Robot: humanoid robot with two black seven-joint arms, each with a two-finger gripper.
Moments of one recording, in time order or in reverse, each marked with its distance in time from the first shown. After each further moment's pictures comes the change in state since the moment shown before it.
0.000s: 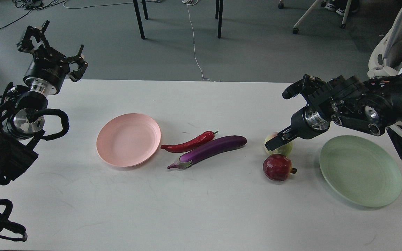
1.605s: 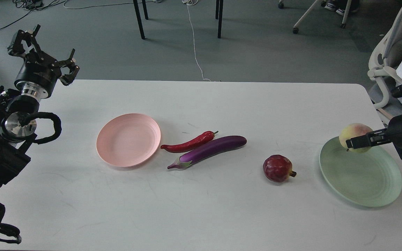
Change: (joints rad) left arm 0.019 0.034 0.000 0.004 -0.001 0.000 0.001; right arm -0.018 -0.610 0.001 0.236 -0.105 -0.112 -0.005
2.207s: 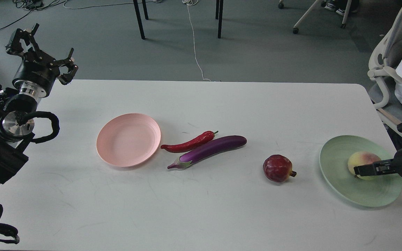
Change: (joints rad) left arm -0.001 0.008 0.000 -0.005 0.001 0.000 0.006; right arm -0.173 -0.017 0.062 -0.010 -0.001 -0.092 -0.040
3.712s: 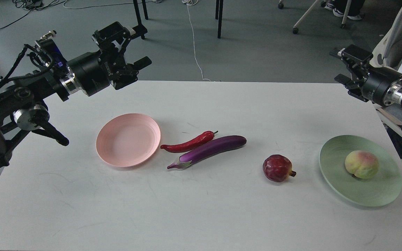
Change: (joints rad) left arm -0.046 0.199 0.166 -0.651 0.704 0.000 0.016; right arm -0.269 0.117 0.813 -0.164 0.714 -0.001 0.013
